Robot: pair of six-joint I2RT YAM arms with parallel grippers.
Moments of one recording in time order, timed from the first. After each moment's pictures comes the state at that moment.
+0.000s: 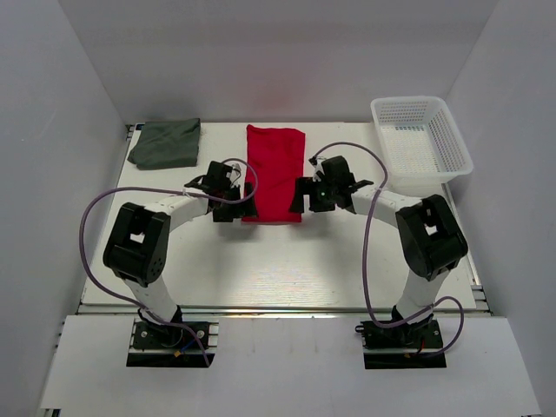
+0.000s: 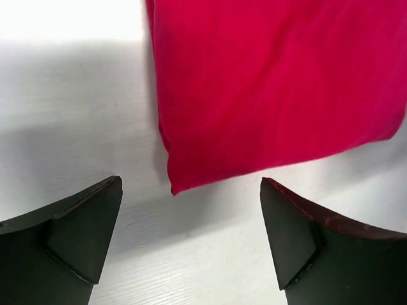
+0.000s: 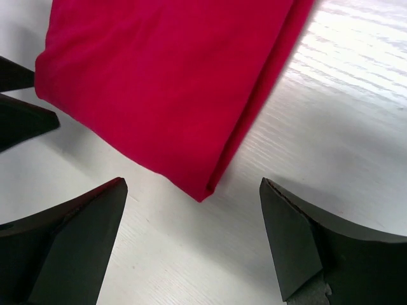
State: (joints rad) left arm -0.36 1.74 1.06 -0.31 0.18 -0.42; right arm 0.50 1.78 1.10 -0.13 -0.31 0.33
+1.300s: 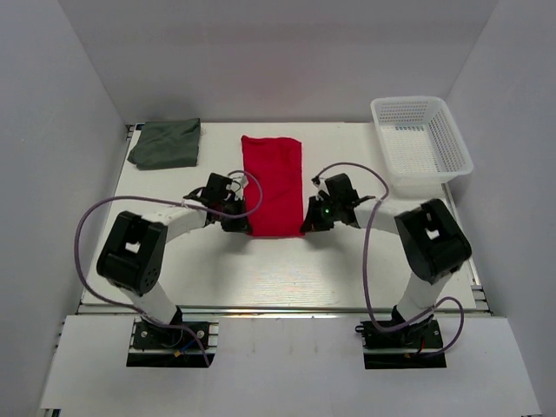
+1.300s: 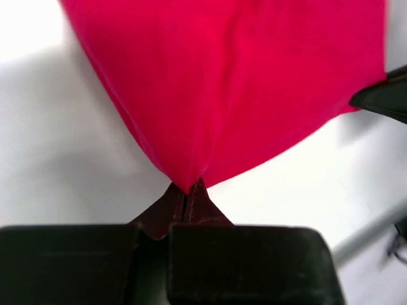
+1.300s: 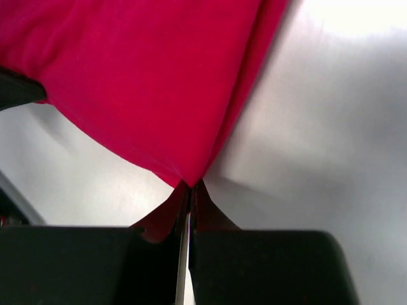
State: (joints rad) left arm -0.39 1.69 0.91 -0.21 0.33 -0.35; right arm 0.50 1.80 0.93 -0.02 -0.44 0.41
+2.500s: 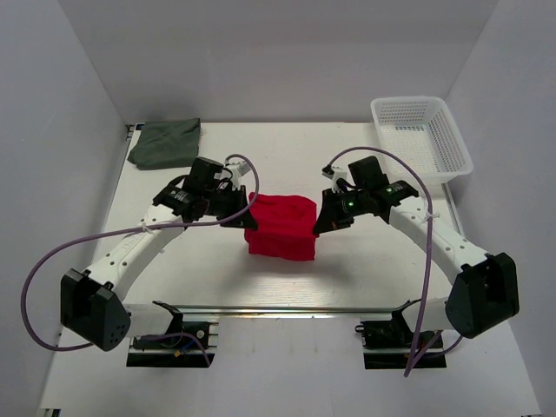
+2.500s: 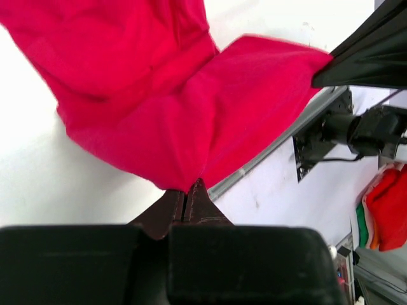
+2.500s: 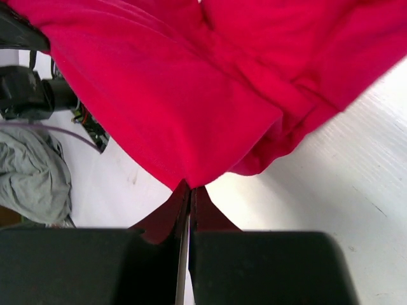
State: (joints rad) left arm -0.48 1.27 1.10 -0.70 0.48 -0.37; right arm 0.48 1.35 1.08 -0.68 -0.65 0.24
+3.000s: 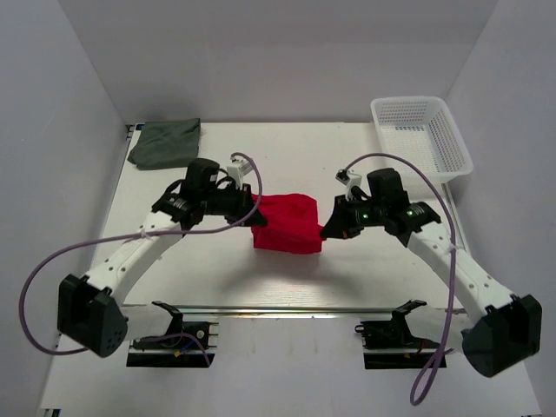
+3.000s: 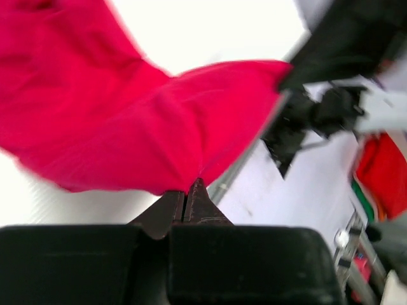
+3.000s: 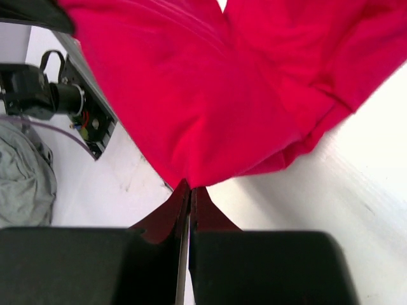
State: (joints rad) left arm -0.47 1.27 1.03 -0.45 0.66 -0.31; right arm 0.45 1.14 0.94 -0.58 -0.65 0.23
